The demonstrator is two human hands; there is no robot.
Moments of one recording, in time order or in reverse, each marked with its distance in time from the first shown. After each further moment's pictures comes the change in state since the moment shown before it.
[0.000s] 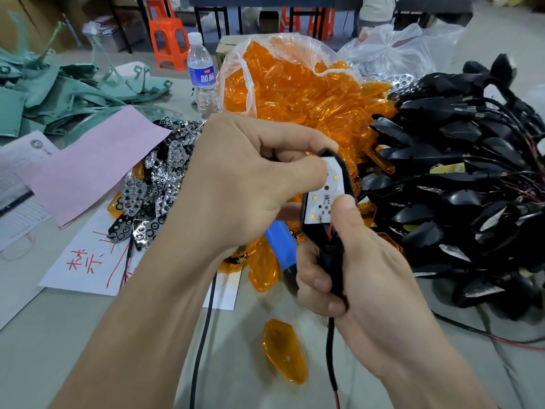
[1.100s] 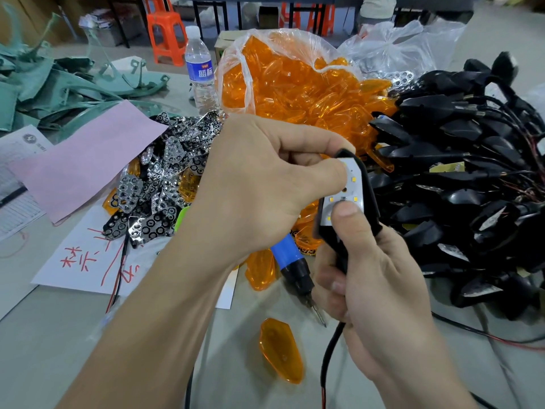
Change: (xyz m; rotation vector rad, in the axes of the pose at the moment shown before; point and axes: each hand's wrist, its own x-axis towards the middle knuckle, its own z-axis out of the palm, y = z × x) left_hand -0.007 0.012 0.012 0.052 0.023 0.001; right_hand -0.007 0.000 0.005 0.024 0.238 -0.128
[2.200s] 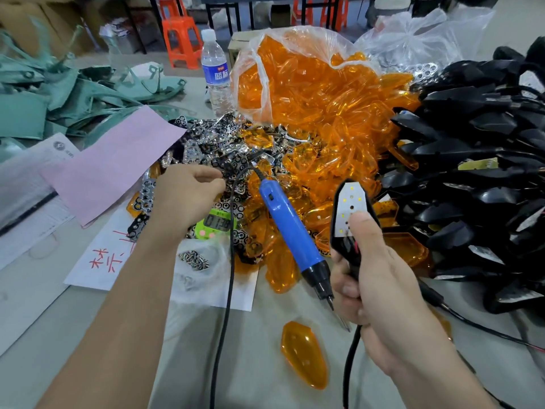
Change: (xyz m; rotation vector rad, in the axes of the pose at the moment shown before) left_hand 0.025 -0.156 -0.099 0.496 0.329 -0.464; right_hand 0.019 0.026 -0.007 -0.099 0.156 0.240
